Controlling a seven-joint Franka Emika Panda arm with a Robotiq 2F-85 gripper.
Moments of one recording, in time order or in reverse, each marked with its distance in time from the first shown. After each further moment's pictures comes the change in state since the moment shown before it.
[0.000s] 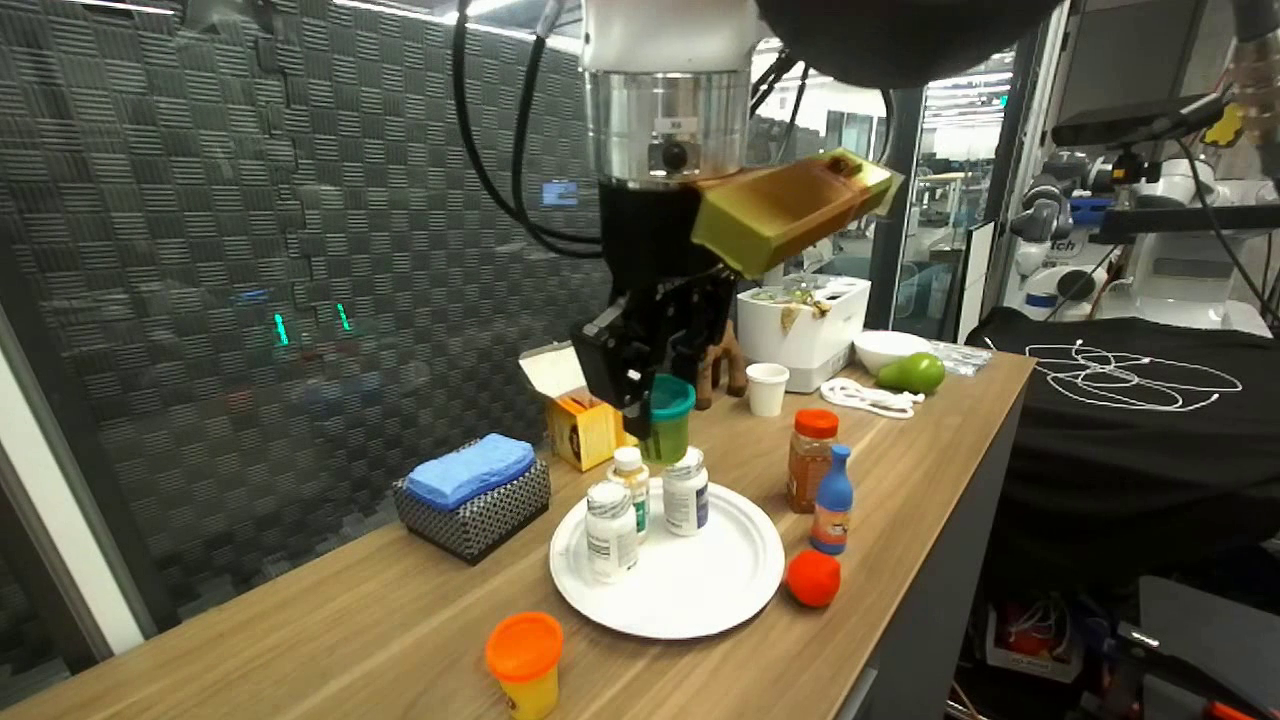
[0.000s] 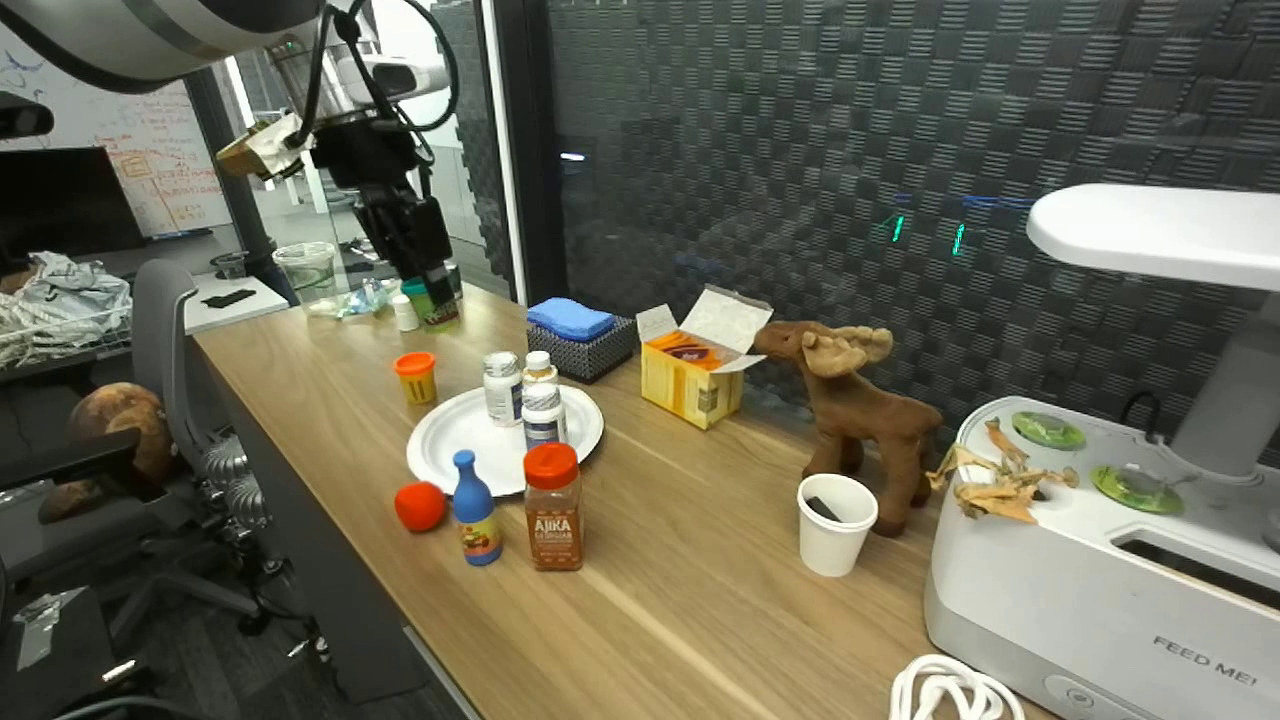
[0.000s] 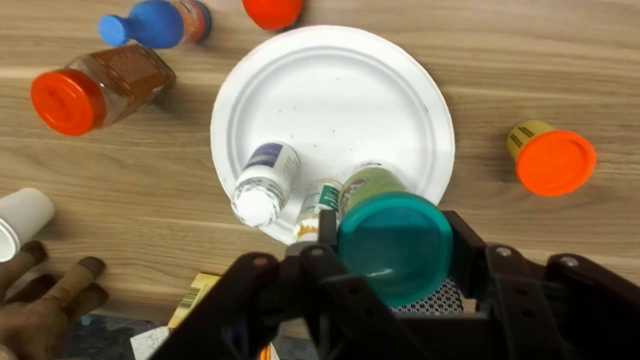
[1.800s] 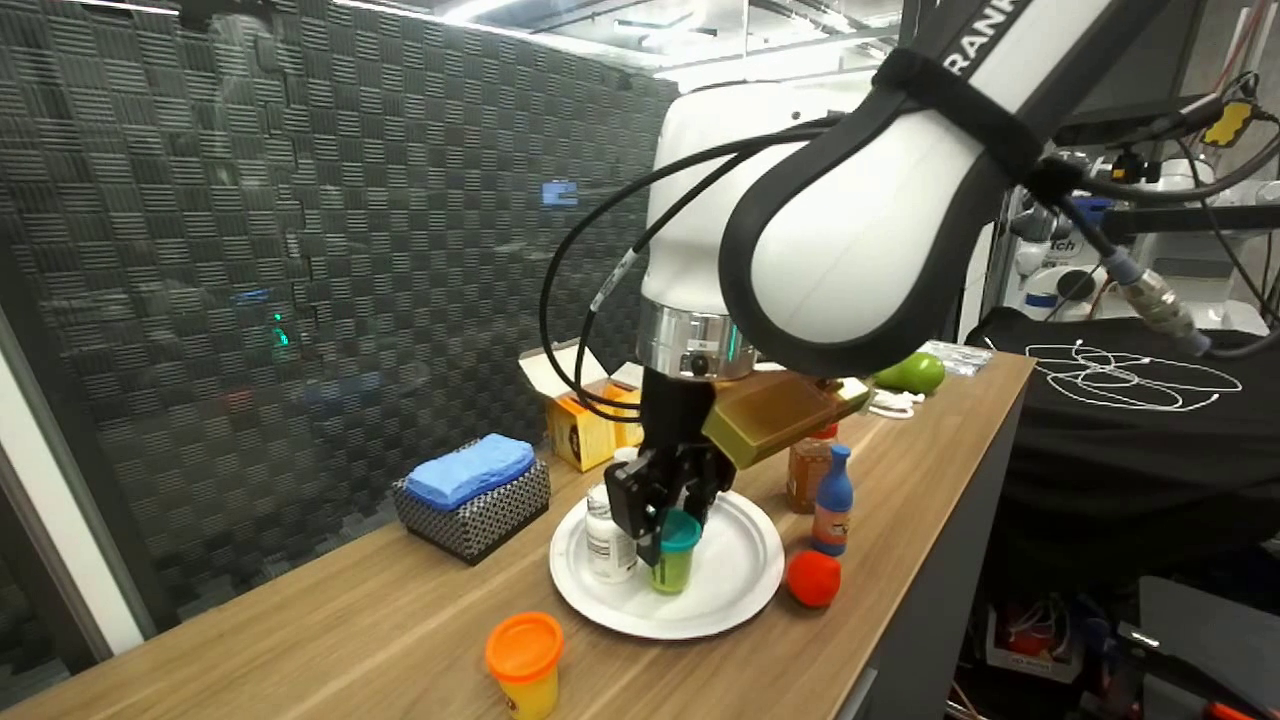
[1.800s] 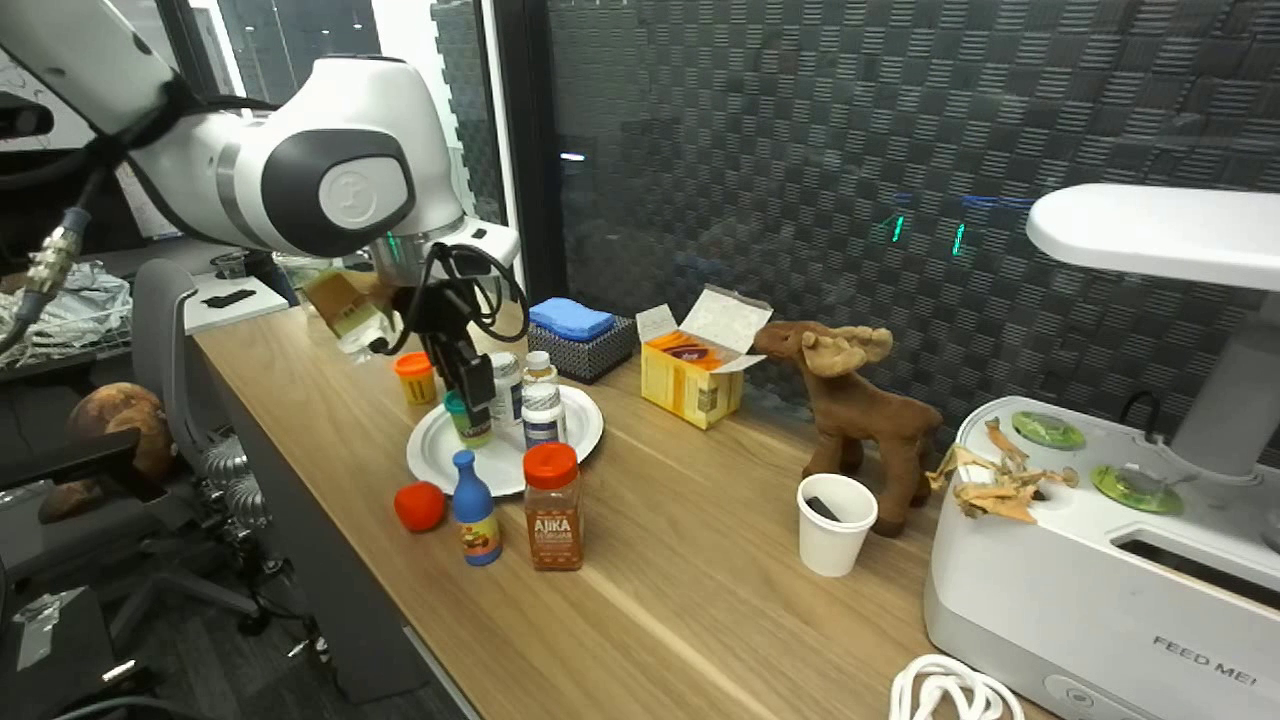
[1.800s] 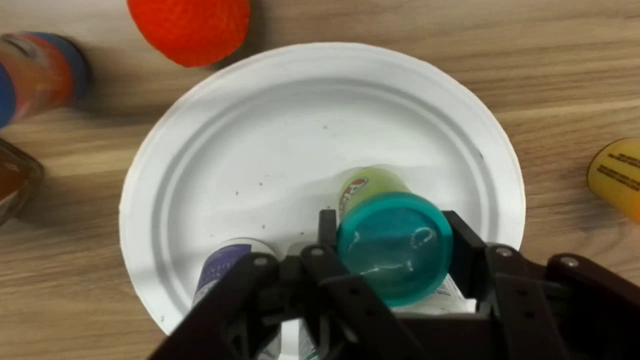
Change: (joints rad) arm -0.117 0.242 0.005 -0.090 0.226 0.372 -0.127
